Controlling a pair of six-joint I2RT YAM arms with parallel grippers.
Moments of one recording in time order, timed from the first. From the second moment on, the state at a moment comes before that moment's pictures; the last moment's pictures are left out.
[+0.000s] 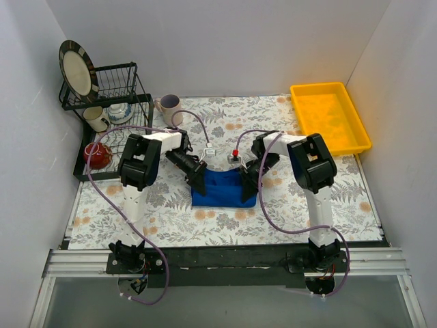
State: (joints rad) left arm -0.33 2.28 1.55 -1.31 1.03 0.98; right arm 0.45 2.18 1.42 -1.23 -1.07 -1.21
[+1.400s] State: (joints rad) left arm -0.63 1.47 0.86 -0.46 0.58 0.90; right arm 0.43 2.41 1.70 -1.50 -0.97 -1.00
